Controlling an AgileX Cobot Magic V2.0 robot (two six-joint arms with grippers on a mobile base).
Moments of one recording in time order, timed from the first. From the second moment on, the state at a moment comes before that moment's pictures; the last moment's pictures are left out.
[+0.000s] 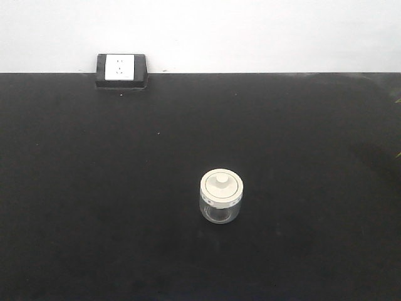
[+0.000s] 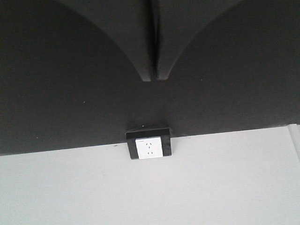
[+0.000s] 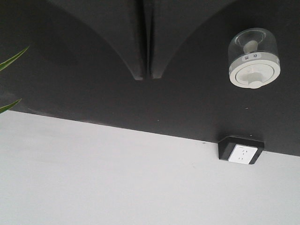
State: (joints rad) left arm -0.05 0.28 -0.22 0.03 0.14 -0.02; right arm 0.27 0.07 -0.33 -0.22 0.41 0.12
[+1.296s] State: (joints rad) left arm -0.05 -0.01 0.03 0.03 0.12 -0.13; right arm 0.27 0.07 -0.33 -0.22 0.40 0.12
